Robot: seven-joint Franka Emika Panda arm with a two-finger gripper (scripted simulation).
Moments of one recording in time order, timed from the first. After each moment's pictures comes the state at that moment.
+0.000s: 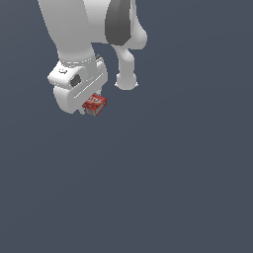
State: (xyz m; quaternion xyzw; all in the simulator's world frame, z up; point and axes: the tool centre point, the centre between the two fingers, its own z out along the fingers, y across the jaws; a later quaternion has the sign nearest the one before) arm -0.043 -0.125 0.304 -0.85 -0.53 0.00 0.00
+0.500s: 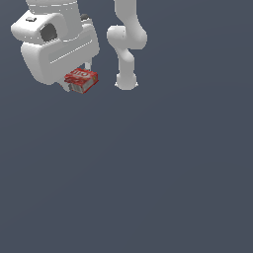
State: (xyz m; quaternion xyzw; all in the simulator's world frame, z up) arm -0.033 -0.139 0.402 -0.85 -0.53 0.00 0.00
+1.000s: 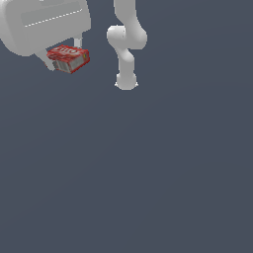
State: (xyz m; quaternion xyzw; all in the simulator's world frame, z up) arm -0.025 -0.148 0.464 -0.85 -0.53 0.00 0.00
